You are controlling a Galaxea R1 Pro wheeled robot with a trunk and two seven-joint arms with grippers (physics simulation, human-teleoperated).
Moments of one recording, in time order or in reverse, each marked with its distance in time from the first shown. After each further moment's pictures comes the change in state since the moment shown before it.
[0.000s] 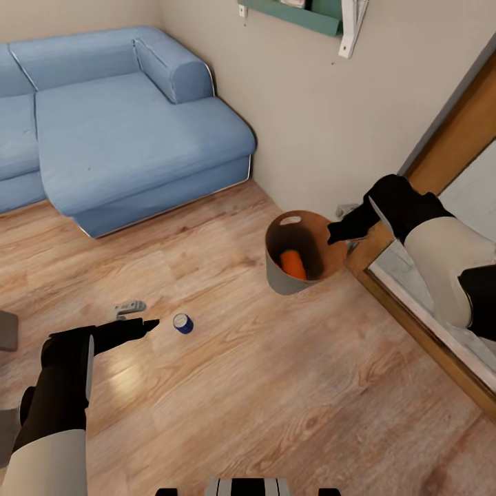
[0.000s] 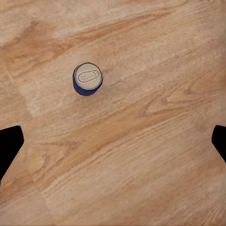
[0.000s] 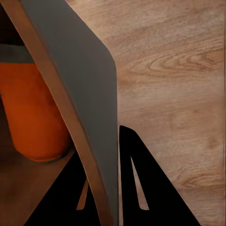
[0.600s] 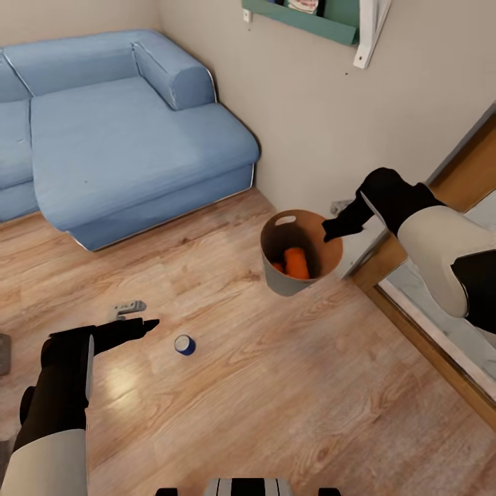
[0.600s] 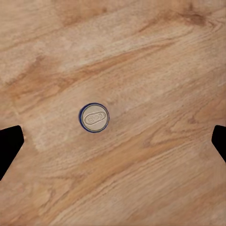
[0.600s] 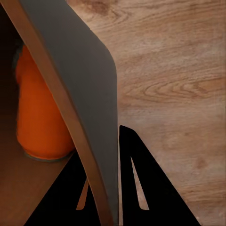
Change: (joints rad) left arm 0.000 0.001 0.000 -0.001 0.002 0.002 0.000; right arm -0.058 0.040 0.063 0.072 -0.001 0.002 0.000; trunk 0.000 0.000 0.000
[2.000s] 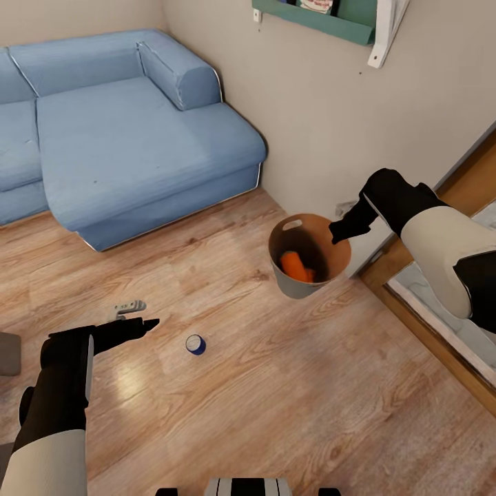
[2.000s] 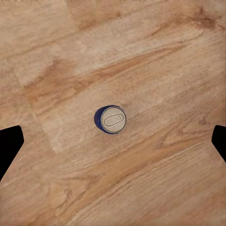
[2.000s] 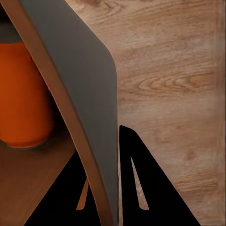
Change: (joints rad) left arm 0.002 -0.001 0.000 -0.008 0.004 0.003 -0.001; right arm 0.000 -0.016 0.040 0.000 0.049 0.000 0.000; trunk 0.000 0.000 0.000
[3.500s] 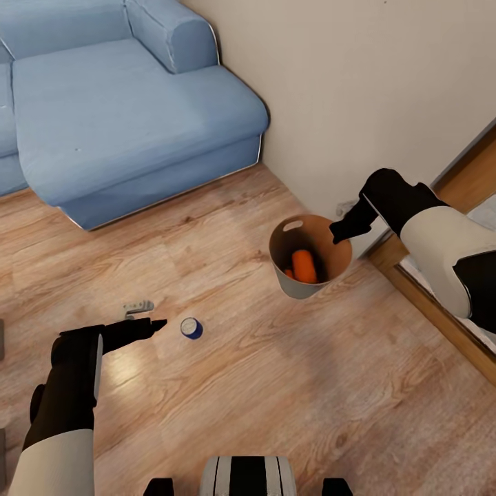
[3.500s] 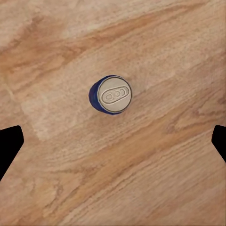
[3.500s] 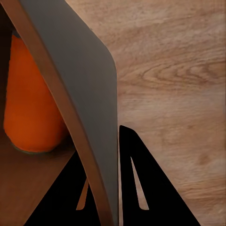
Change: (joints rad) left arm 0.000 -0.027 -0.028 0.002 -0.010 0.007 0.003; right arm -0.001 0.002 -0.001 0.000 0.025 -0.001 0.000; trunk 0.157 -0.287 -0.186
